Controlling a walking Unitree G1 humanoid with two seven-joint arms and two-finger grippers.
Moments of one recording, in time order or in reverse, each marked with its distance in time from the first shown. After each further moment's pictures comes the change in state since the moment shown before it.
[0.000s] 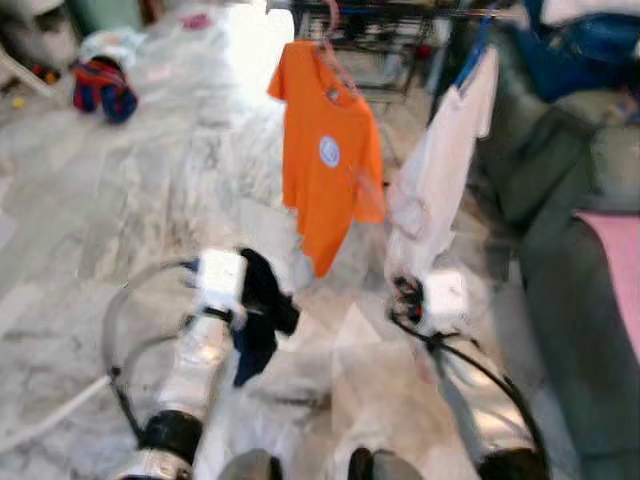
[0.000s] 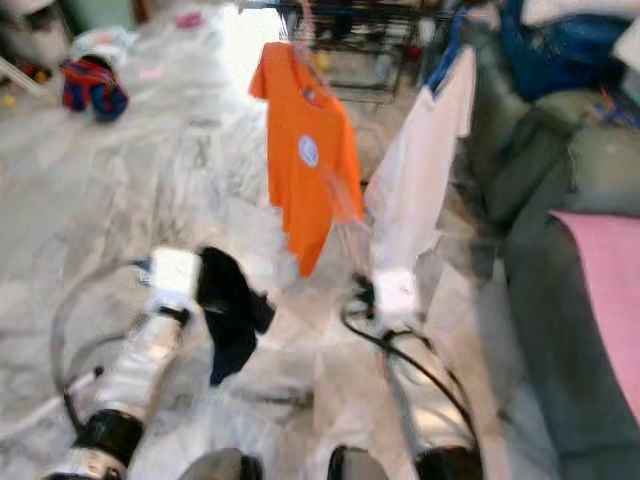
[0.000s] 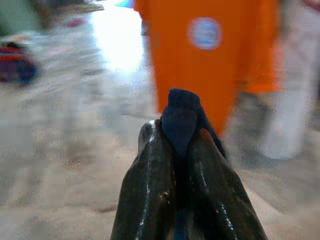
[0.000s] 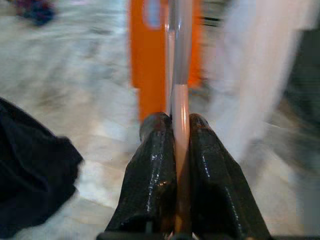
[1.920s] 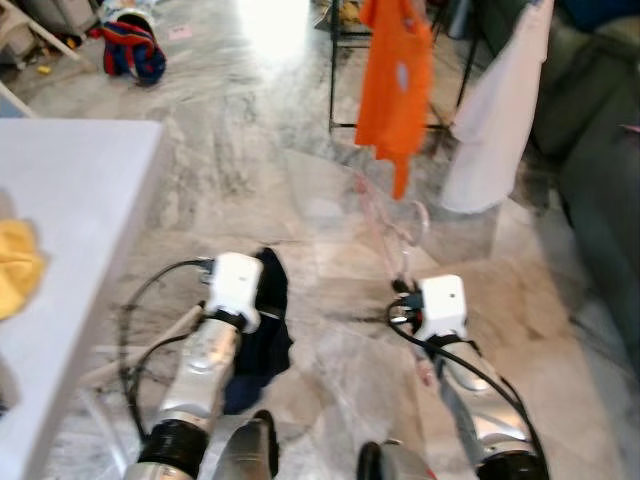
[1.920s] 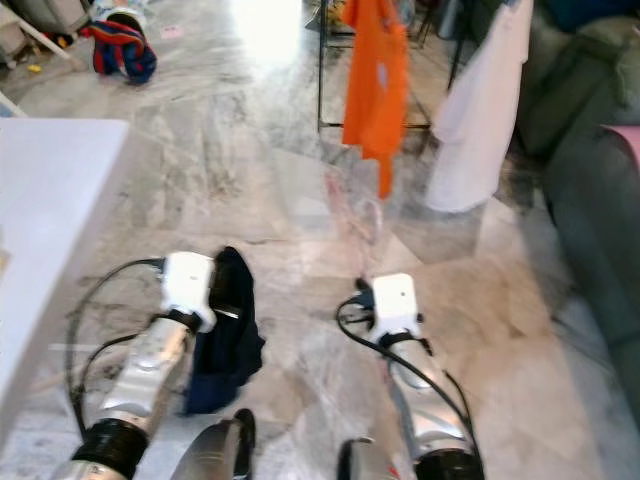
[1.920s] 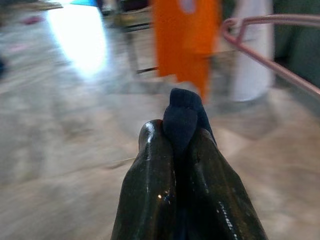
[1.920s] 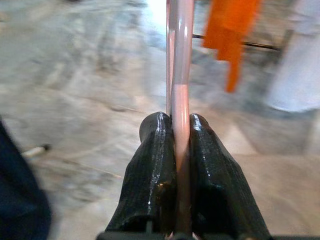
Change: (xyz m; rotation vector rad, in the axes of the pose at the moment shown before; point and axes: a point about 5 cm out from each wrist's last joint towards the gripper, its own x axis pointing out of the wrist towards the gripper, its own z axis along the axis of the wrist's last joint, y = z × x) left arm -0.006 -0.016 0.014 -0.018 -0.102 -0.159; right arm 0.000 0.005 0.002 -0.032 -0.010 0.013
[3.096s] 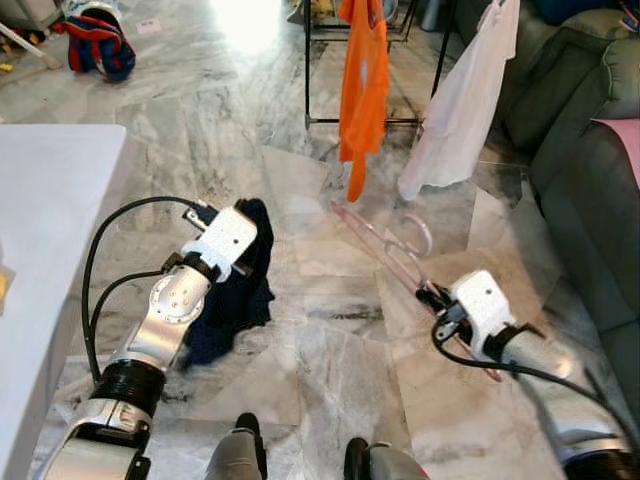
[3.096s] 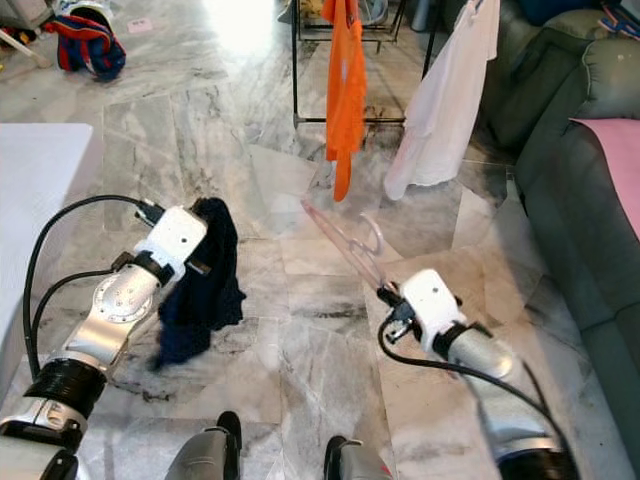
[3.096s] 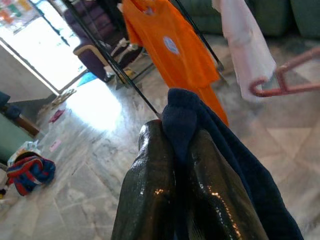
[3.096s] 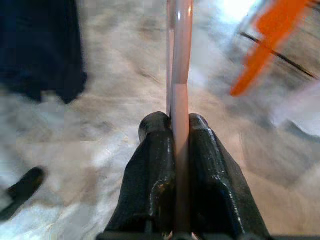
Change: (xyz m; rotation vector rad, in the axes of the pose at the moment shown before) left arm 0.021 0.056 0.050 0.544 -0.117 -0.043; right arm -0.028 -0.052 0.030 -0.340 0.079 0.406
